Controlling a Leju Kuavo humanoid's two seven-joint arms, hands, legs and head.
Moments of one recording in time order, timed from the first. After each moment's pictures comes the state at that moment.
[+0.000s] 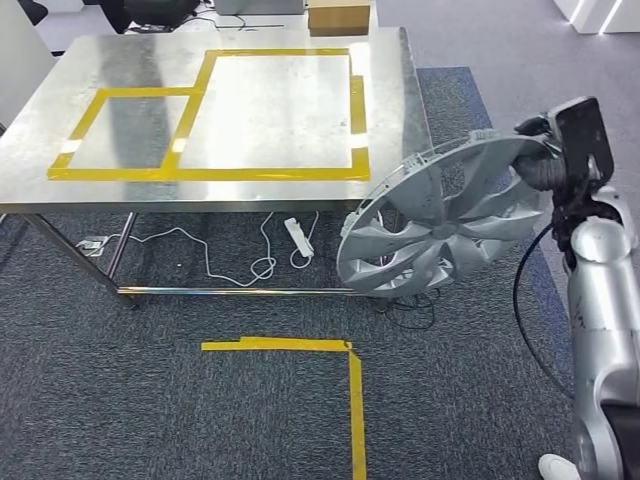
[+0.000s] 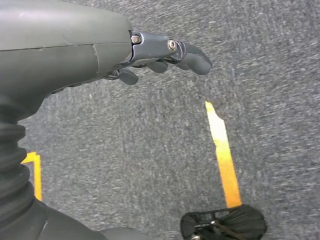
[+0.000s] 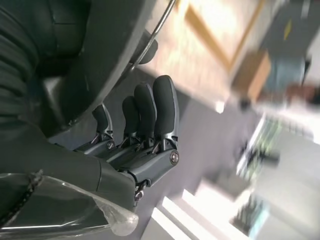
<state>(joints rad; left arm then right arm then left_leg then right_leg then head) -0.03 -0.07 1.12 -0.28 -1.28 0.23 -0.35 -0.74 -0.28 0.07 -1.15 0.30 0.01 -0.07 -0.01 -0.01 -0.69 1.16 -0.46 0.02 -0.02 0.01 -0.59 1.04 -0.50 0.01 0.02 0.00</state>
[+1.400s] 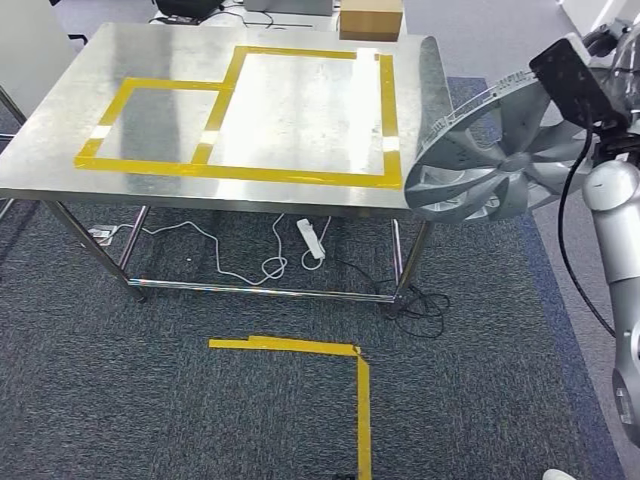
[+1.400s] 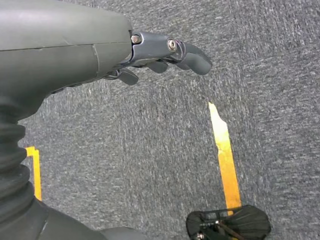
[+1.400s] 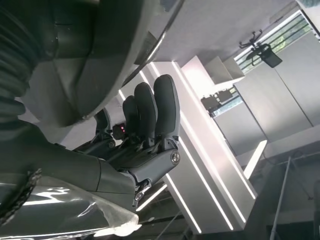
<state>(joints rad) -0.03 -0.08 1.17 -0.27 -1.33 0.23 -0.36 -0.94 -0.41 0.28 -1.05 0.83 -0.29 0.00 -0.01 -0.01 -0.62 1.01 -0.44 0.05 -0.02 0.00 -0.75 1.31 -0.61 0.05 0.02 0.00</state>
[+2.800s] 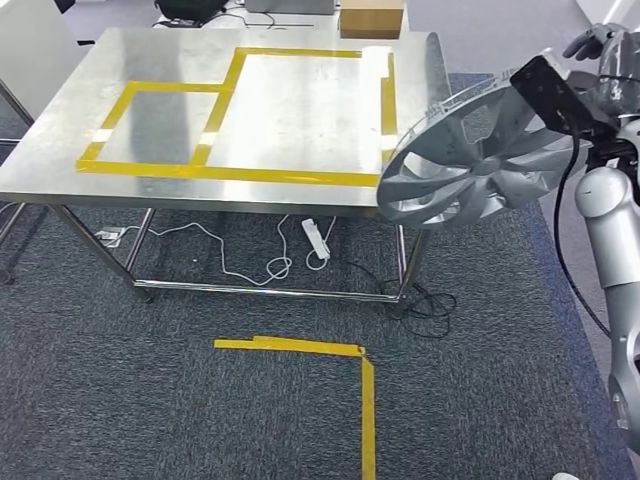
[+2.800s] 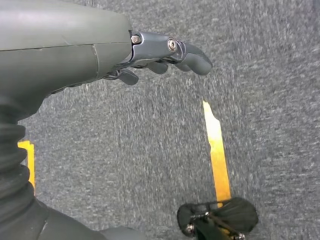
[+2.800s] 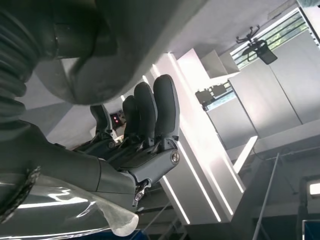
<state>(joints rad) -0.04 -0.08 1.20 -0.27 -1.33 0.23 -0.38 -0.93 -0.39 0.28 -1.09 0.93 -0.28 -0.02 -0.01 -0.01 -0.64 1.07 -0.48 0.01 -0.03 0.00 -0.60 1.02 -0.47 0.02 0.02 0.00</state>
